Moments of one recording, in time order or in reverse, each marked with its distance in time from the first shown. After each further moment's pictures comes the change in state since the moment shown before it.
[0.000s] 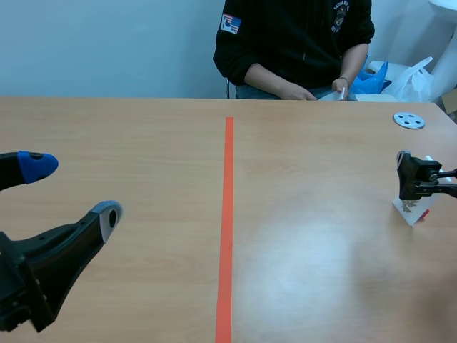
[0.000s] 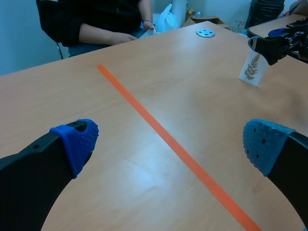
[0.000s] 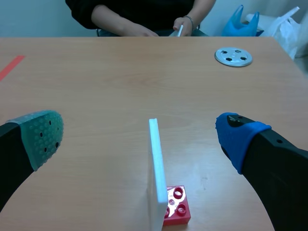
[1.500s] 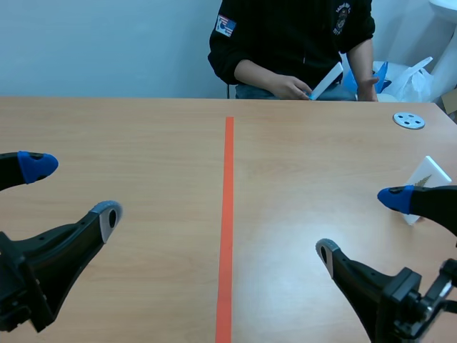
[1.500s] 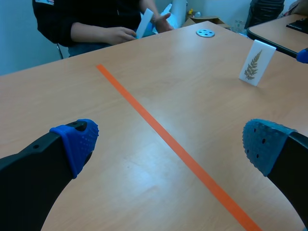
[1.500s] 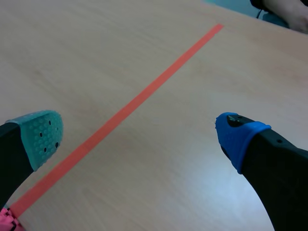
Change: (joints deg) left arm 0.0 0.0 0.0 0.0 0.0 0.0 0.0; right arm -49.9 8.0 0.3 63.1 -0.7 0.1 -12.5
